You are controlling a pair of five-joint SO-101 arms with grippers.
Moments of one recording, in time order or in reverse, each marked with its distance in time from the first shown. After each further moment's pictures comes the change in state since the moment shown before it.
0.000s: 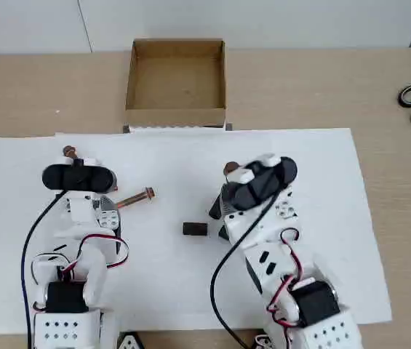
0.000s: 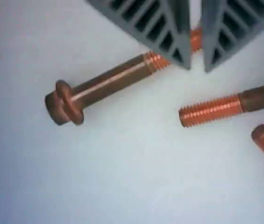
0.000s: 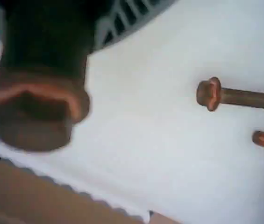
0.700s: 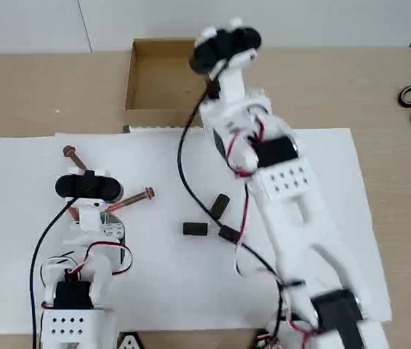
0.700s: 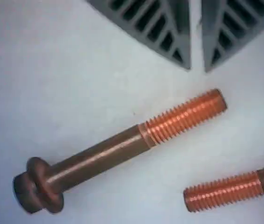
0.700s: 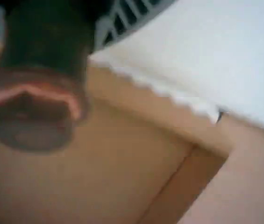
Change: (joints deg) left arm 0.0 0.0 8.2 -0.9 -0.3; right arm 3.6 73.8 -63.6 -4.4 0.0
